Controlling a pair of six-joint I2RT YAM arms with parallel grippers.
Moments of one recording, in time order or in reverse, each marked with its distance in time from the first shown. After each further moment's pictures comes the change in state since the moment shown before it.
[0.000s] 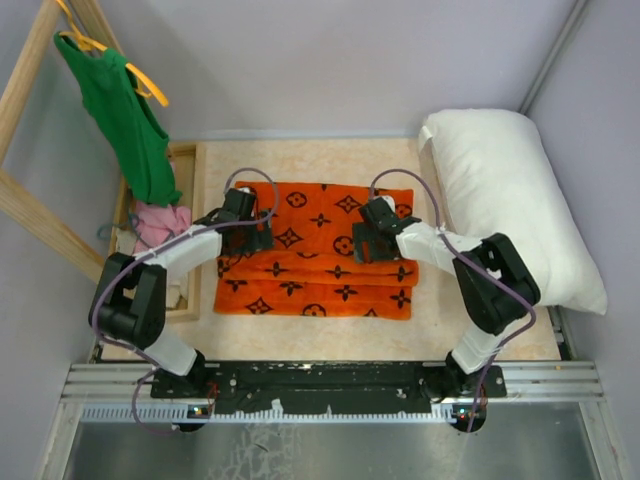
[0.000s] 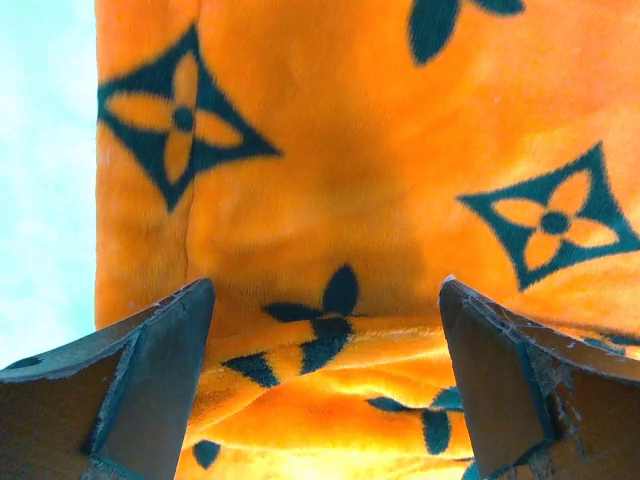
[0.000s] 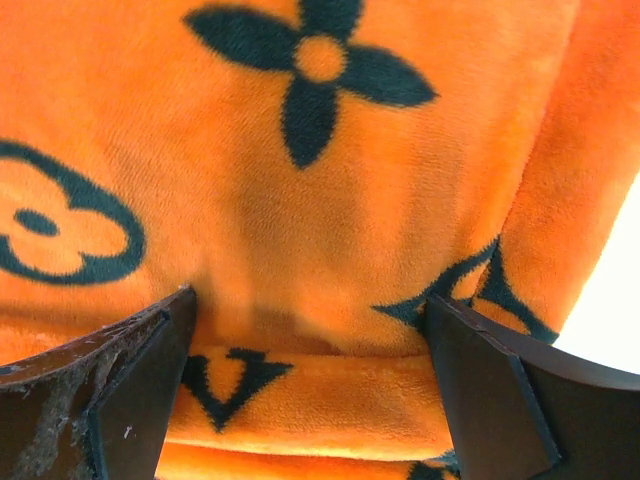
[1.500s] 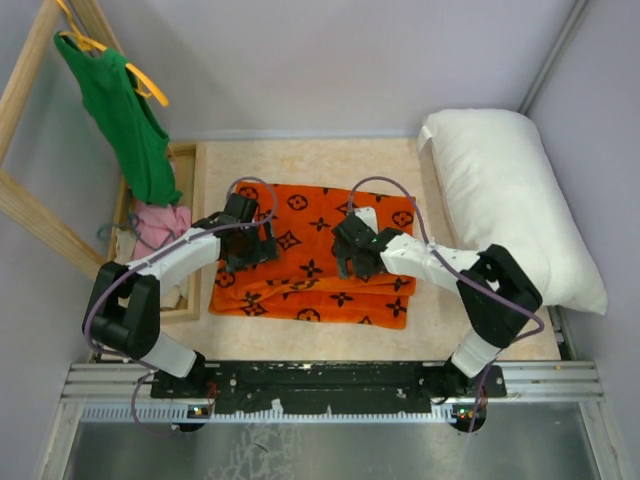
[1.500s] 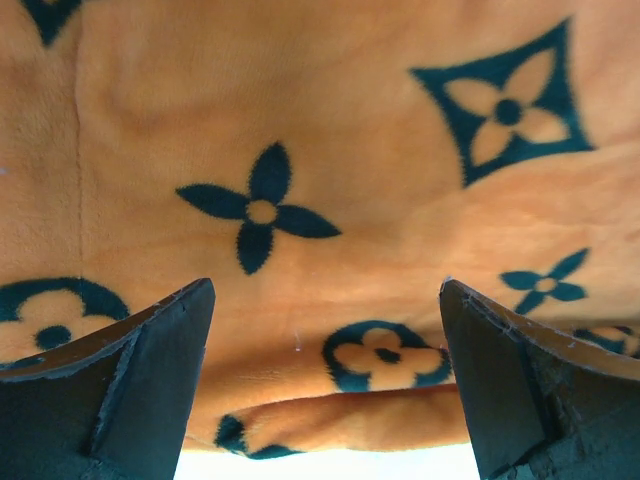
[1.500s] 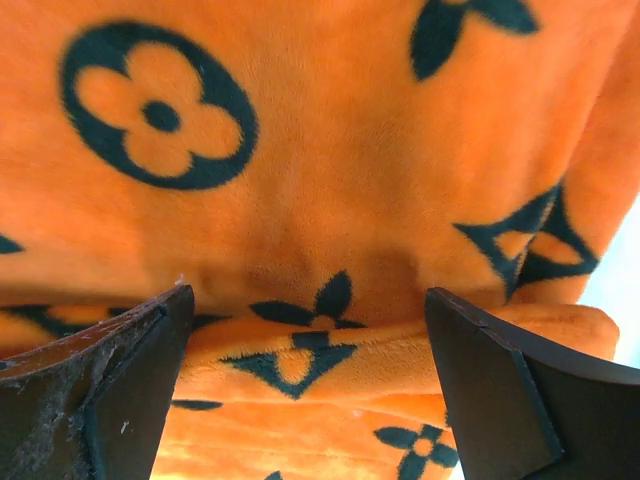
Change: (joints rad) left arm -0.033 -0.117 -0.013 -0.195 0.138 -0.140; right arm 0.235 -0.132 0.008 -0.163 0.143 0.151
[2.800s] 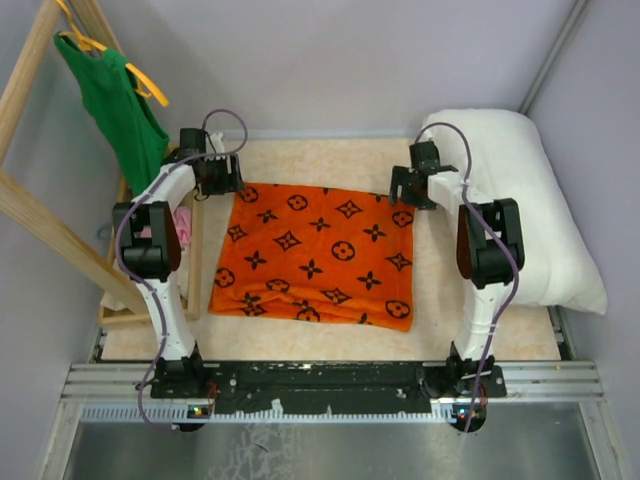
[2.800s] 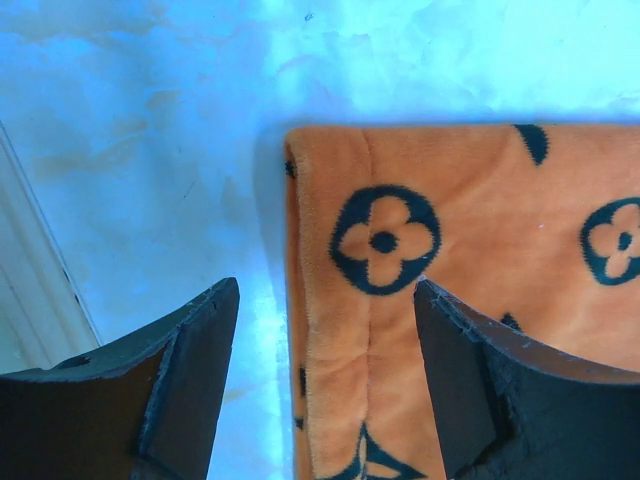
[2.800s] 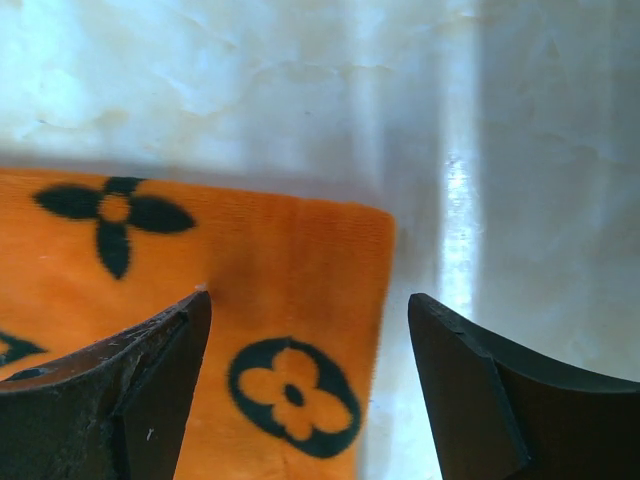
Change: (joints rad) left arm 0.389 0.595 0.725 0.037 0.313 0.536; right arm -0.601 0.429 0.461 0.100 -0.356 -0.262
